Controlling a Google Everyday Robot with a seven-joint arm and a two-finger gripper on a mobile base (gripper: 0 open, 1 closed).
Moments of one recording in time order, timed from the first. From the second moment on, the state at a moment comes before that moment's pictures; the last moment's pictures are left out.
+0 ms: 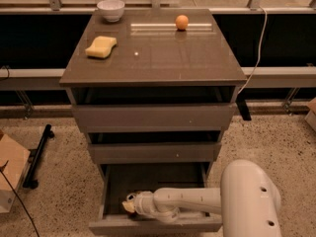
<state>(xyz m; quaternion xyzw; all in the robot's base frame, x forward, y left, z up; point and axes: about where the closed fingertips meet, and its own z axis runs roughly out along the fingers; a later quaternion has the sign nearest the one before) 0.547 0.117 0.210 -0.32 0.86 0.26 0.31</state>
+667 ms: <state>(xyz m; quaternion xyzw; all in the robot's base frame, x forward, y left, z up) 0.507 0.117 0.289 -0.43 0.80 0.30 0.30</state>
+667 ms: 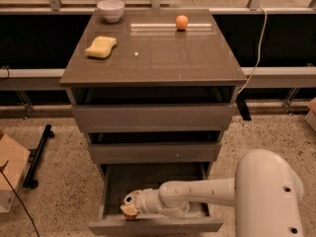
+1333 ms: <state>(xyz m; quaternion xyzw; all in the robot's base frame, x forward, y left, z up) 0.495 0.097 0.348 -0.48 0.74 0.33 0.33</state>
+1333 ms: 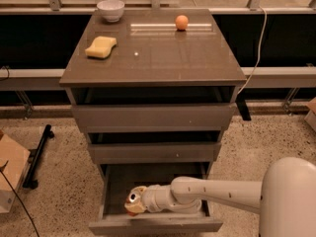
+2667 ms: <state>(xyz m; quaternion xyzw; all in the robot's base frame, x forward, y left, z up) 0.486 0.084 0.498 -0.58 0.67 0.27 0.37</state>
